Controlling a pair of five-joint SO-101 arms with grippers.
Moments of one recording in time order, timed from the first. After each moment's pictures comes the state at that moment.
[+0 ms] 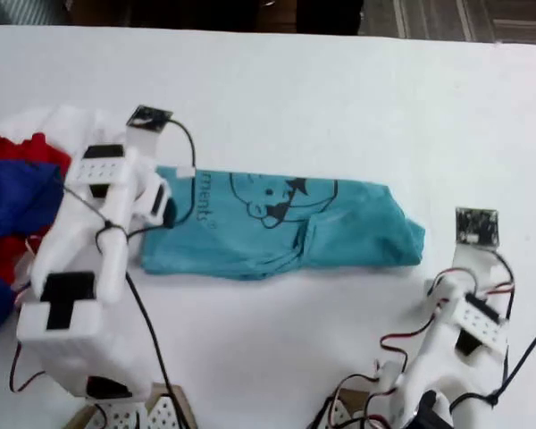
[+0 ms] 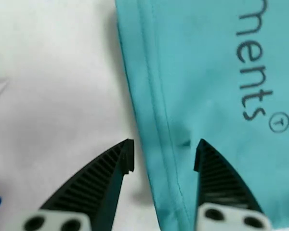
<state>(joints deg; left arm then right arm) -10.7 12.3 15.1 64.8 -13.0 34.8 -33.6 75.1 28.6 32.3</state>
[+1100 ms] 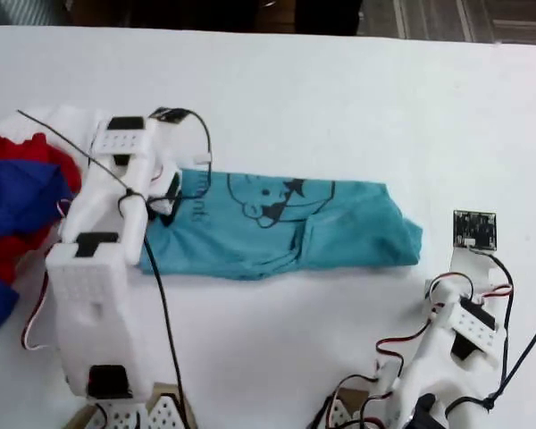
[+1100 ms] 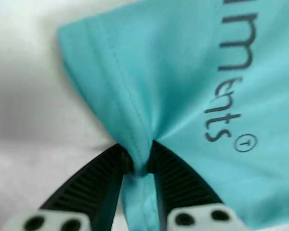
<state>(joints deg) -9.2 41.3 -16.8 85.7 -11.6 35.0 -35.0 76.5 26.3 32.3</state>
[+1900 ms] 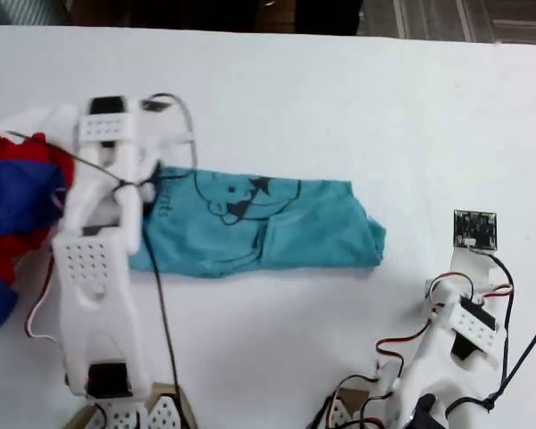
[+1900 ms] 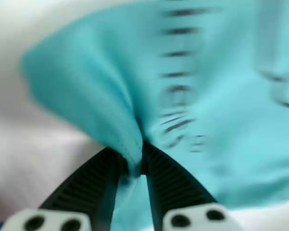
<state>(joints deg) -8.8 46.2 -37.4 101.1 -13.1 35.0 -35.0 76.5 26.1 32.3</state>
